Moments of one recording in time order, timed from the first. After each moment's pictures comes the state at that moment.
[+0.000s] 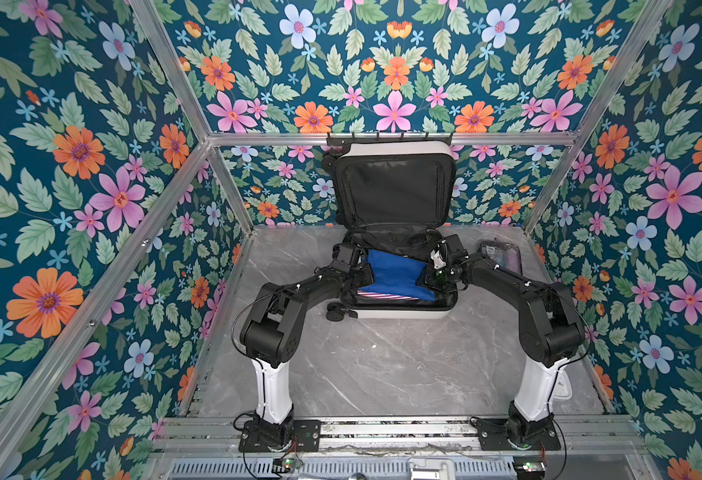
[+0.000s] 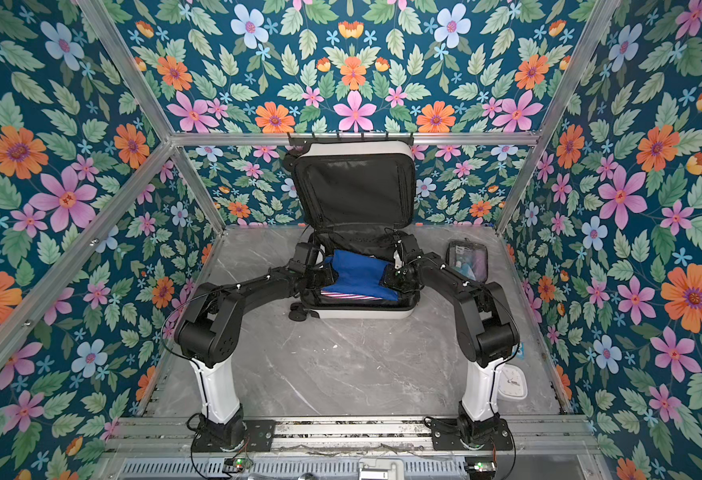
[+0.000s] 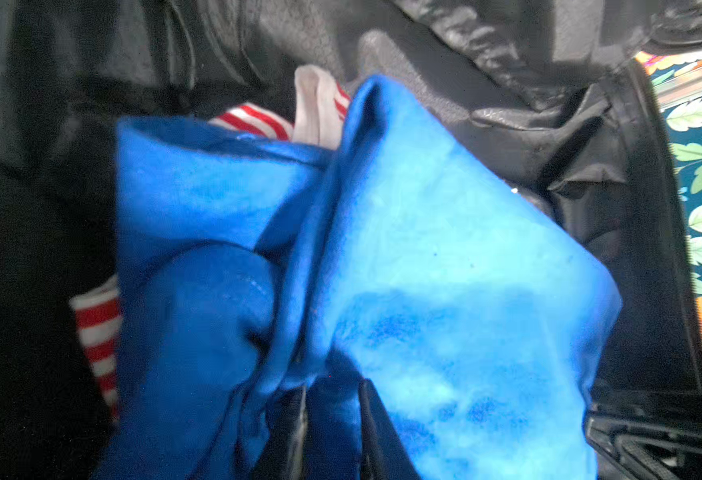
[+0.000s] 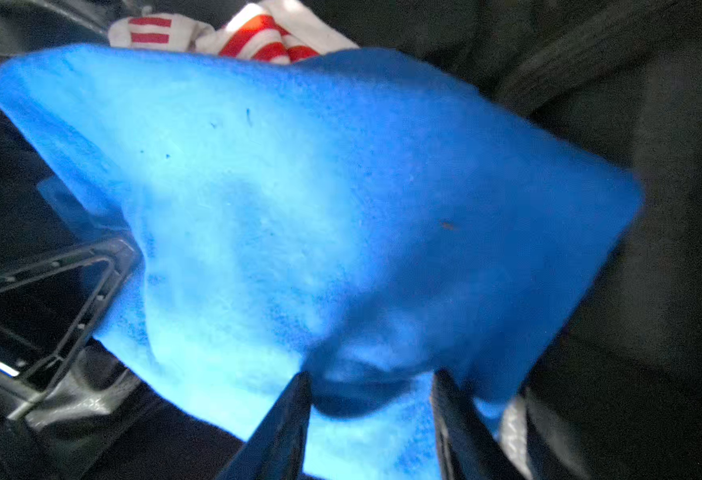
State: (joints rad) left arm -0.46 1.94 1.26 -0.09 0.17 -0.60; right arm 0.34 1.90 1.39 -0.54 -0.30 0.56
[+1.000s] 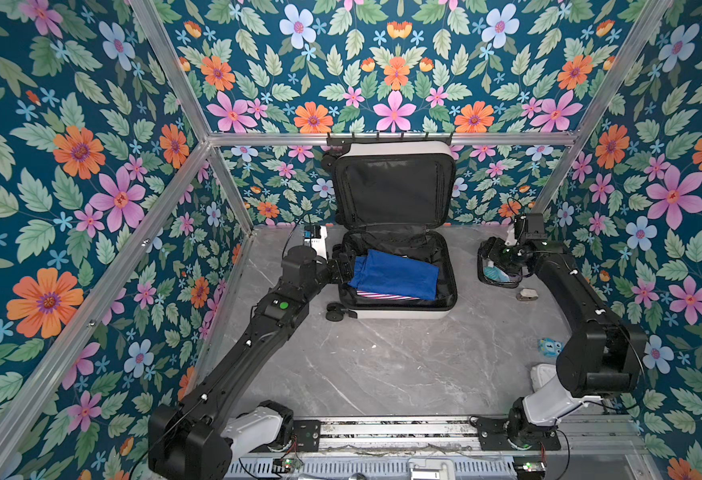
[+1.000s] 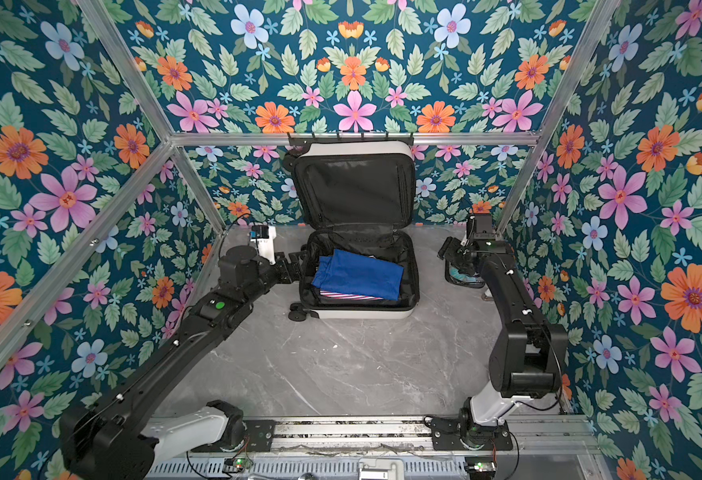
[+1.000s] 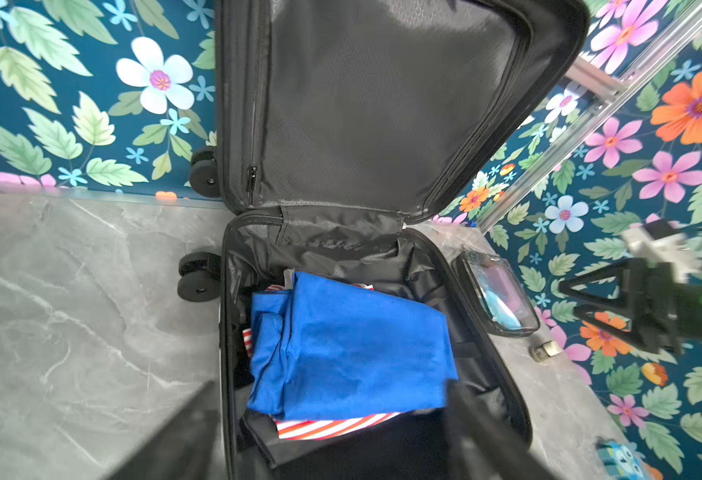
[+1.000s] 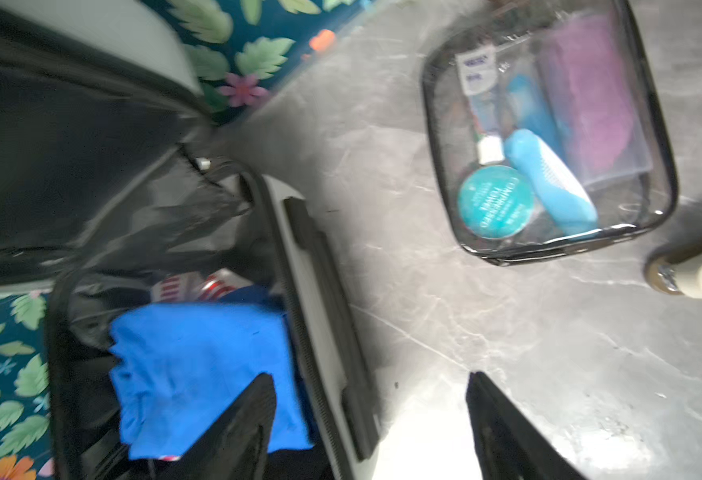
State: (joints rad) left arm -0.45 1.11 0.95 -0.14 0.04 -0.40; right arm -0.05 1.65 1.45 -0.72 -0.17 0.53
